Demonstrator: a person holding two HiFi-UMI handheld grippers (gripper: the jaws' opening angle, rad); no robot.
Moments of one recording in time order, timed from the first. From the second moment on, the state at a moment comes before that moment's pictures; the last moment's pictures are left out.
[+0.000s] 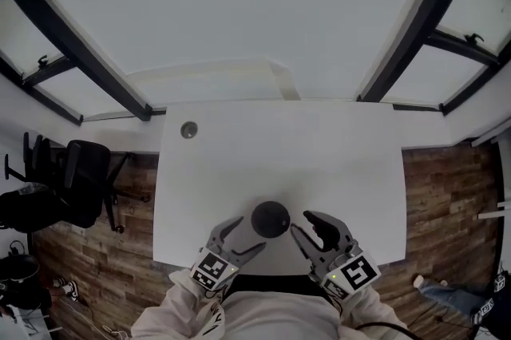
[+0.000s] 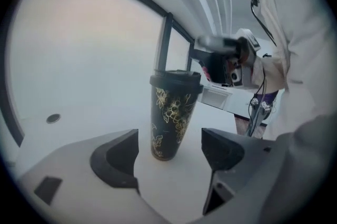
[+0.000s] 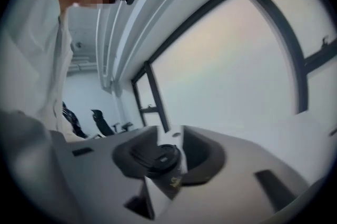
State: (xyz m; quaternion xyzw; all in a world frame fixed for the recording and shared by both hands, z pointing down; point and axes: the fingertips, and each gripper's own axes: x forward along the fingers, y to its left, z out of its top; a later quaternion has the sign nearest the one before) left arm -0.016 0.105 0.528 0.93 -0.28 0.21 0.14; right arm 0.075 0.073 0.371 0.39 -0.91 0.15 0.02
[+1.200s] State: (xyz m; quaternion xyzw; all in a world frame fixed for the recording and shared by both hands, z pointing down) left arm -0.062 0.027 0.343 0.85 -0.53 0.07 0.06; right arm 0.124 0.061 0.331 0.56 -0.82 0.10 0.05
